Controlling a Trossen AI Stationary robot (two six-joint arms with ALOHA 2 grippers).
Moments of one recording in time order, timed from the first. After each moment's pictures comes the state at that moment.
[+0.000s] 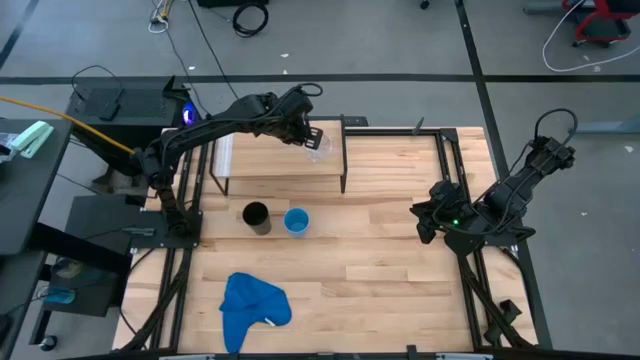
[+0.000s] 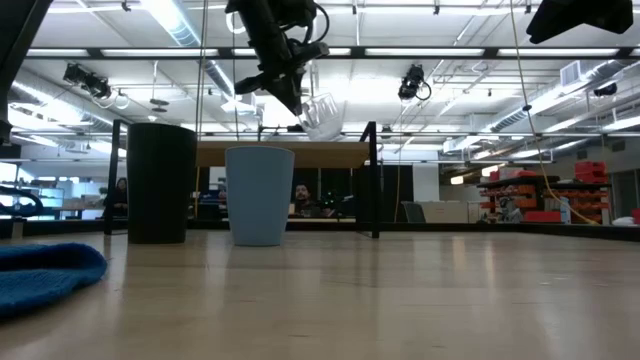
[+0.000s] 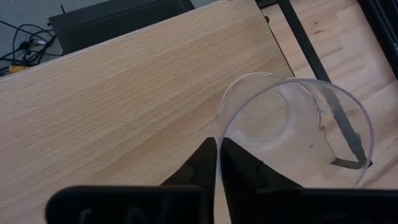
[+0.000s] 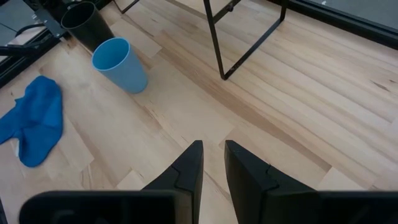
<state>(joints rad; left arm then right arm) 0.46 1.81 1.79 -0.99 -0.13 -0.66 0.68 1.00 1.07 -1.28 0.77 1.41</state>
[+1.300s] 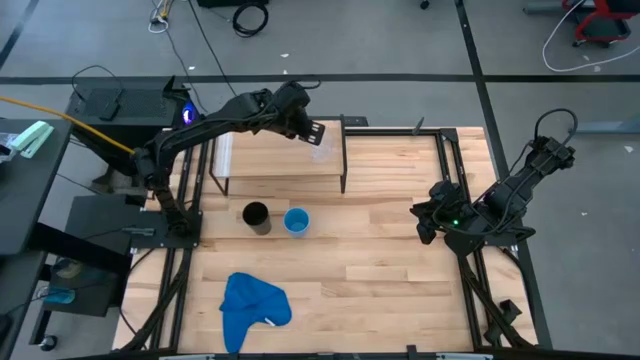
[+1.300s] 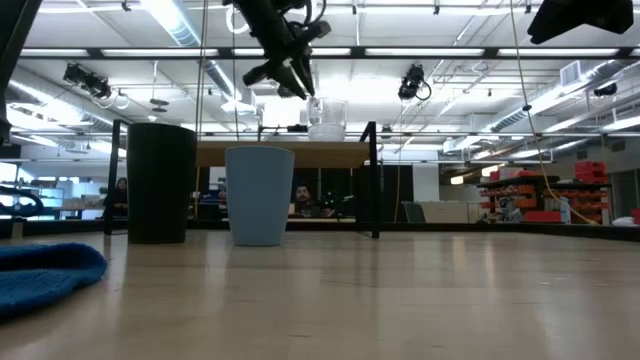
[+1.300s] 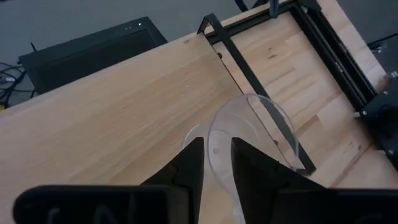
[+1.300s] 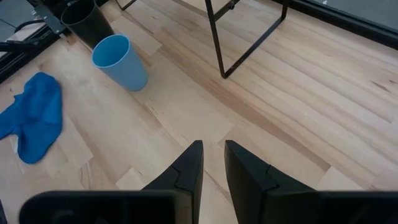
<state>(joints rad) 0.46 1.76 1.79 -0.88 -0.09 -0.58 0.68 1.00 1.07 -1.29 0.76 1.40</state>
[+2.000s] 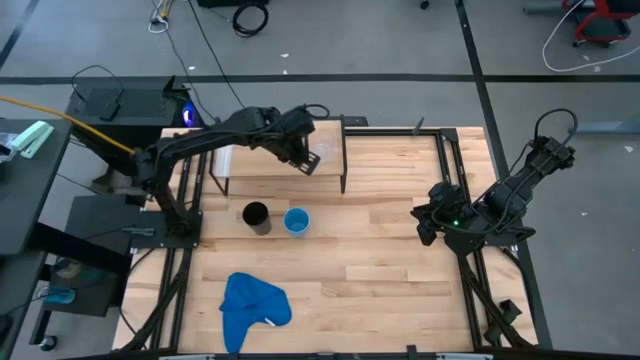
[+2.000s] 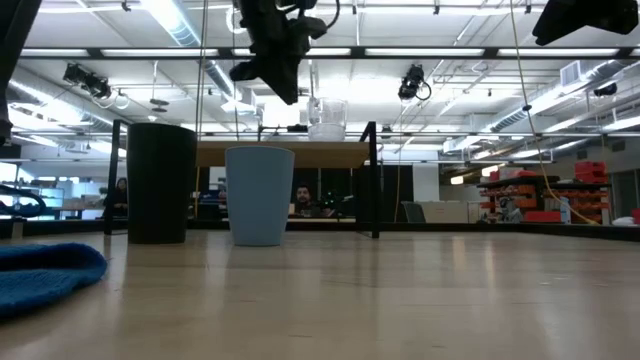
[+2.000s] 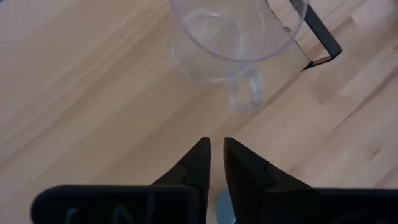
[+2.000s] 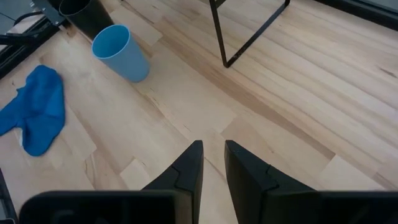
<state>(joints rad) 0.34 1.77 1.79 -1.12 -0.09 -0.56 0.68 1.01 1.07 -1.28 0.72 1.42</state>
